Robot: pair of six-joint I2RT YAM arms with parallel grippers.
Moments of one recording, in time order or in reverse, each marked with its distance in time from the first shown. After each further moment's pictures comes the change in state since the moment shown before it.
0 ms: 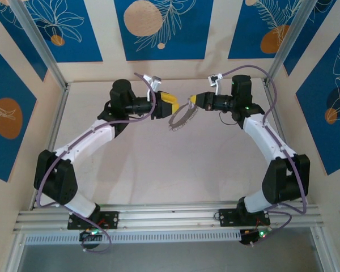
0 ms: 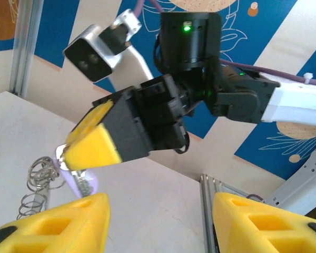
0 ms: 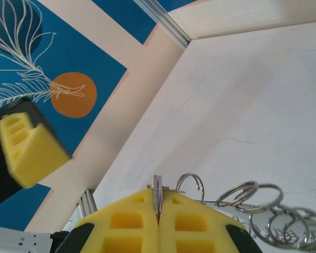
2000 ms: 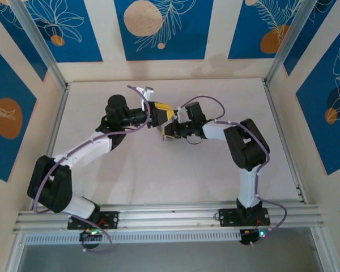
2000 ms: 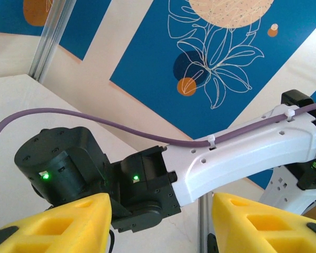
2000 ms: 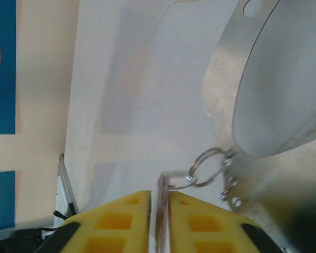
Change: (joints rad) left arm 0.016 -0.078 -0.240 0.211 -0.084 -0.165; right arm 0.309 0.489 -0.075 0.232 0.145 0.181
